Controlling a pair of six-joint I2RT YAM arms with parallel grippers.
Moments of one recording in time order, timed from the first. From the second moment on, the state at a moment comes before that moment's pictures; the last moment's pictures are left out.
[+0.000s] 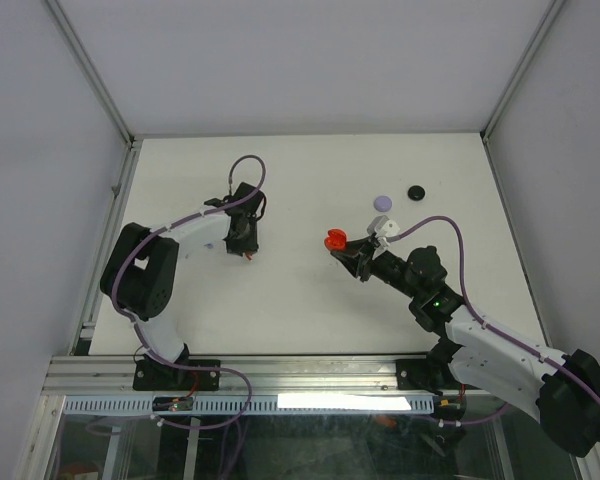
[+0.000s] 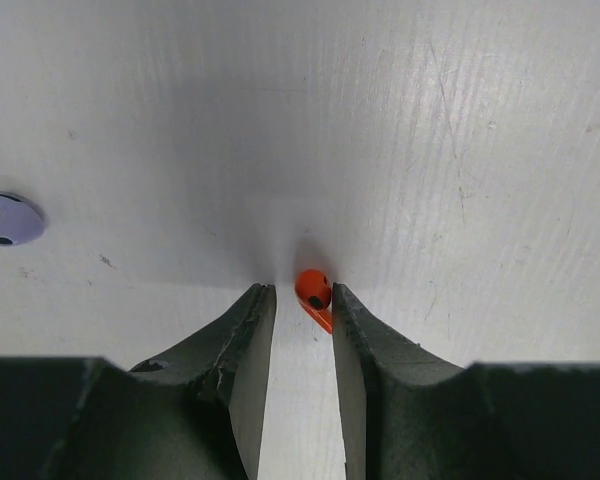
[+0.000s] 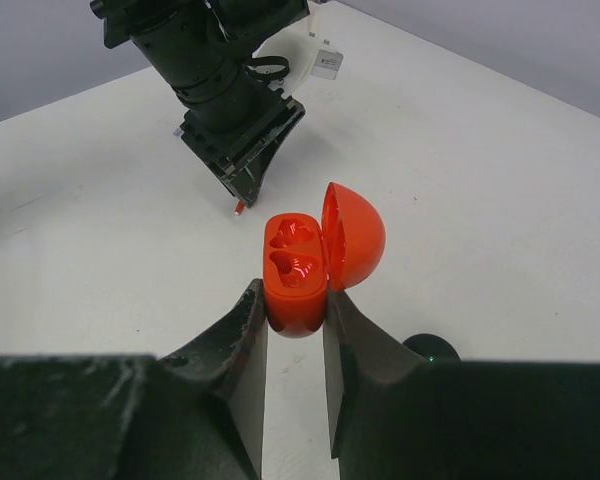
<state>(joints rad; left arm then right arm) -0.47 1.75 1.10 -0.55 -0.20 -0.48 0.69 0.86 0.33 0.51 -0.26 0.03</state>
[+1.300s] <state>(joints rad) -0.85 1.41 1.18 -0.44 -0.52 -0.25 0.68 0.98 0.34 0.65 -0.30 0.03</state>
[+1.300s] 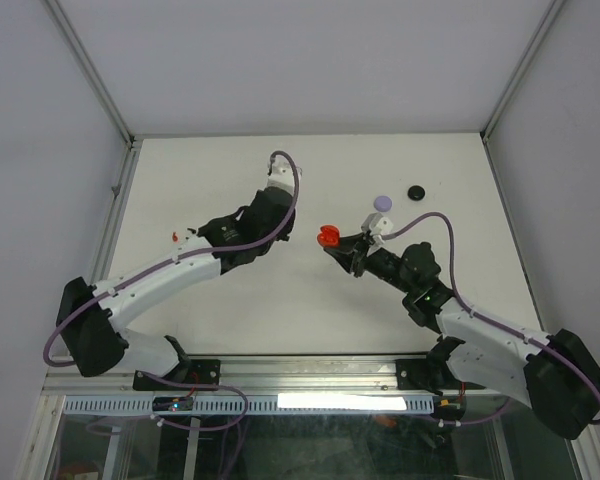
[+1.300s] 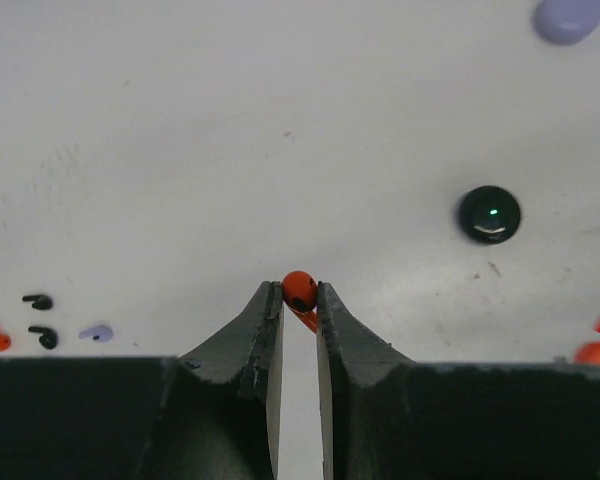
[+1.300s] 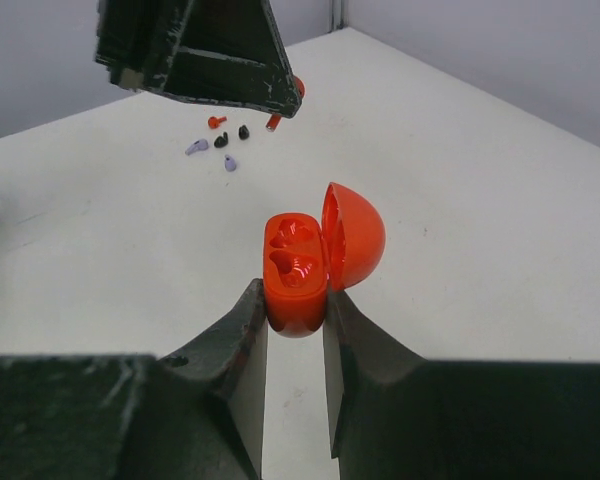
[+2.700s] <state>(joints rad) -1.16 1.26 0.98 0.16 -0.44 0.18 0.71 1.04 0.35 0.91 -0.30 0.02</state>
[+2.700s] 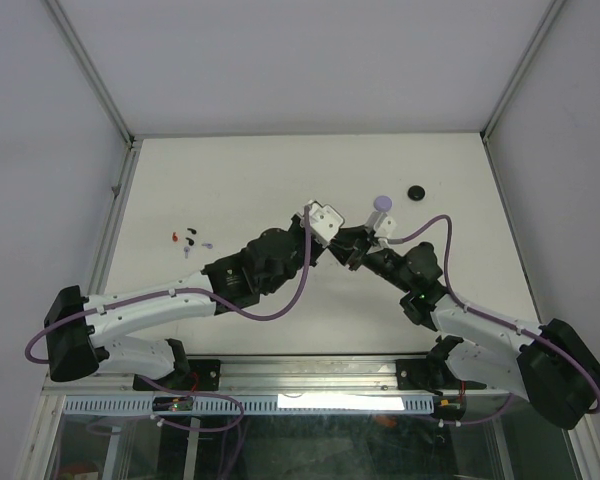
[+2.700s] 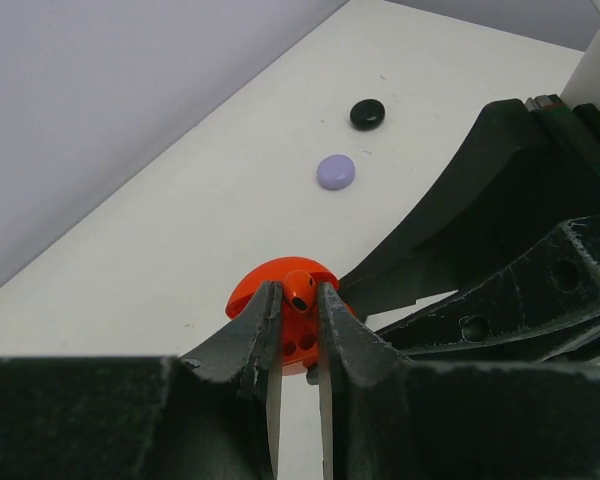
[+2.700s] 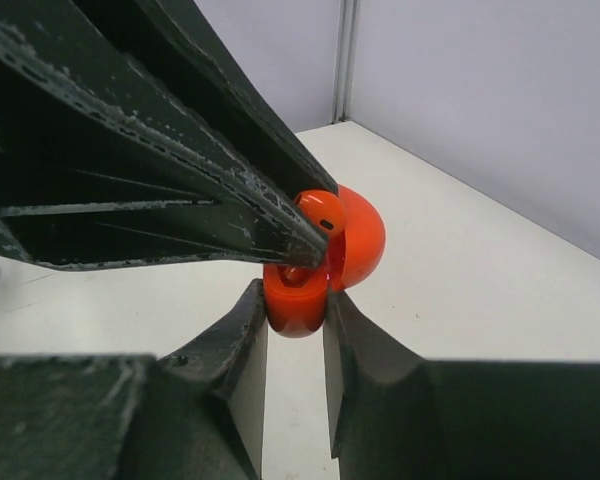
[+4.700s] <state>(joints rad) -1.25 1.27 1.07 0.03 -0.61 0.04 0.72 1.02 0.35 0.89 -0.24 0.02</state>
